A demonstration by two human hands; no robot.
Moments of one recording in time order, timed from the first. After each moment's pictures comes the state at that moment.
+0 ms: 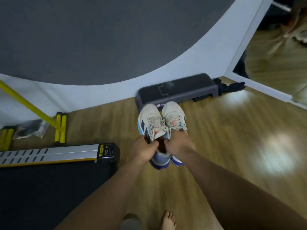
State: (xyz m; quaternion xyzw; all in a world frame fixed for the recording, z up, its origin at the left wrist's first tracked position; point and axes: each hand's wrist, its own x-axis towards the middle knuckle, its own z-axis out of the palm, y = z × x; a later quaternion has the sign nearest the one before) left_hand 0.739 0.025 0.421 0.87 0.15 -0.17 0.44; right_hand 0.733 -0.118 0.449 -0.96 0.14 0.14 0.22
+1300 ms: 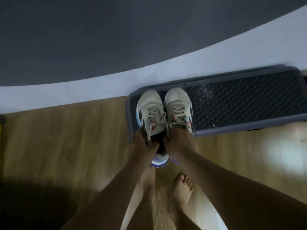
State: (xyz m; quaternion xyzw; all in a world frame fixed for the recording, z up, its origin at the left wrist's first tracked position) left_hand 1.497 -0.049 0.018 0.84 0.25 -0.22 0.42; right_hand 1.528 -0.182 0.045 -0.93 0.10 0.29 0.20
